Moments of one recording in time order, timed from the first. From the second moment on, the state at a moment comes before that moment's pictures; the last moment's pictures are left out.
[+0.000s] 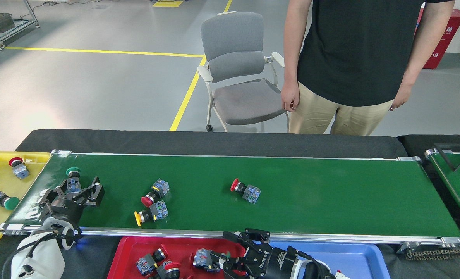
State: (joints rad) left arm -0.52 0.27 0.11 -0.66 -1.52 -0.22 0.12; right arm -0.17 -0.05 0.44 -1.46 1.08 -0.61 0.22
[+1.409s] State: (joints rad) left arm 0.33 0.13 0.33 -1.71 -1.39 -0.73 0.13; right arm 0.34 -0.01 -0.29 -1.75 1.20 -0.13 -0.07
